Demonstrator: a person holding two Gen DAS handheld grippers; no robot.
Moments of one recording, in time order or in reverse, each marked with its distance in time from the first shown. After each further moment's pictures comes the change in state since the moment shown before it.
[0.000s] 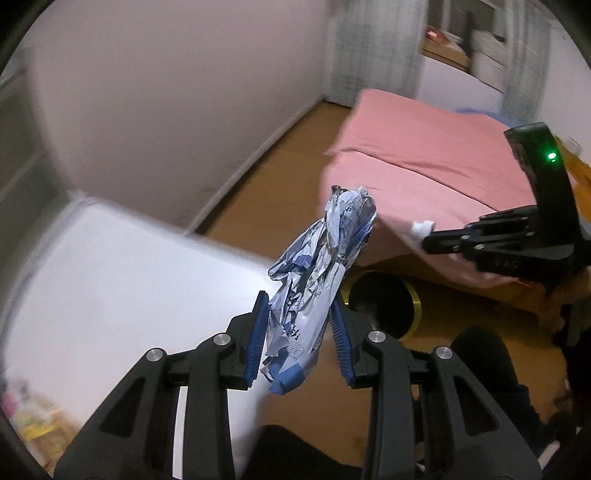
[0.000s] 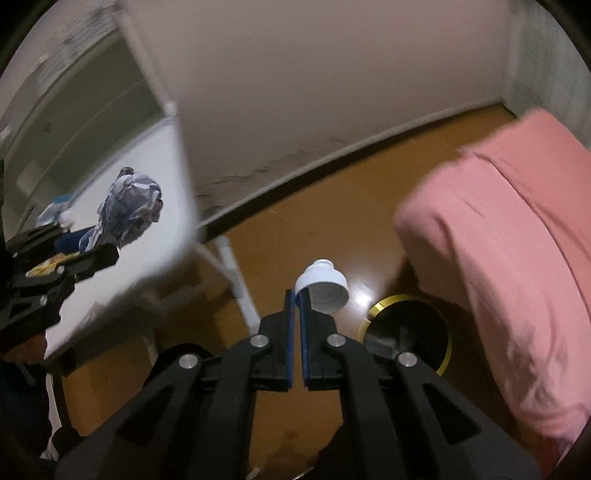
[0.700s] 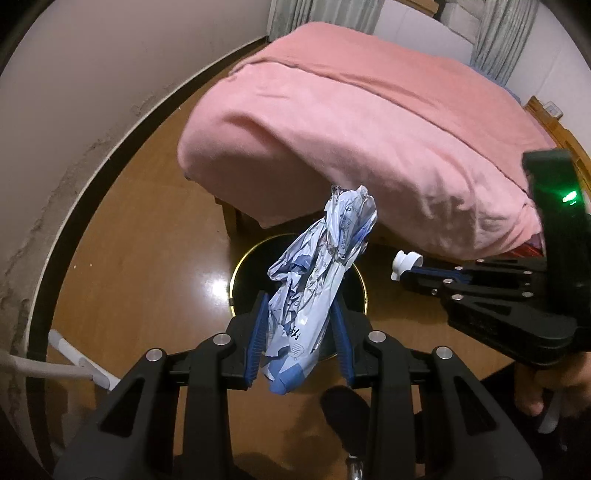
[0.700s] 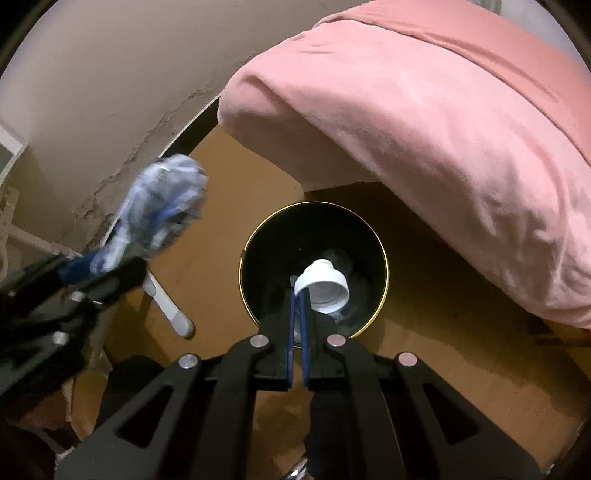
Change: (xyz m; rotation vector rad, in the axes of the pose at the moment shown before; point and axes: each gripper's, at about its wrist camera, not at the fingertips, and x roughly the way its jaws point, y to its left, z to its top) left arm 0.259 -0.150 -0.016 0.040 0.202 -0.166; right arm 0.120 -0.201 -0.121 0.392 0.114 -0.144
